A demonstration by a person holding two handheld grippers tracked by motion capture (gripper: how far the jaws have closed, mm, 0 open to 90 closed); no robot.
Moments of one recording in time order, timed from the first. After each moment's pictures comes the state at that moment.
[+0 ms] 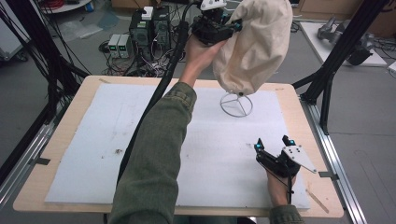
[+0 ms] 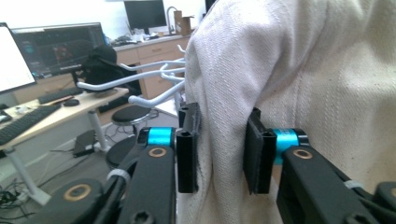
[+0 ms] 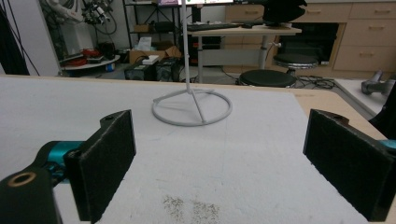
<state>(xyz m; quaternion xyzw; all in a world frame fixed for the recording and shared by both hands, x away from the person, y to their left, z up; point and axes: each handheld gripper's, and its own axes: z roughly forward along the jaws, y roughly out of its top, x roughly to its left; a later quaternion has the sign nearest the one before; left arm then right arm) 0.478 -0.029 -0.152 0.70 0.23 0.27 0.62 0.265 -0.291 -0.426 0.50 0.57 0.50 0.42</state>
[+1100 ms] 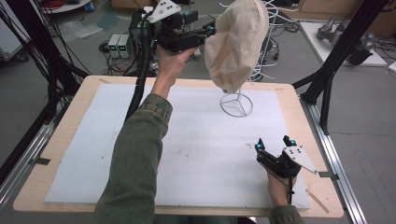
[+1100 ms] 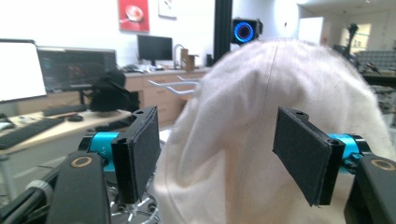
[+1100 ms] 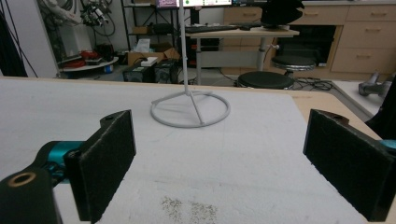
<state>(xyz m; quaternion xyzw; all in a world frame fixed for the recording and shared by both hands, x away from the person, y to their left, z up) 0.441 0.055 -0.162 0.62 0.25 0.28 0.69 0.264 -0.291 -0.425 0.50 0.57 0.50 0.42</state>
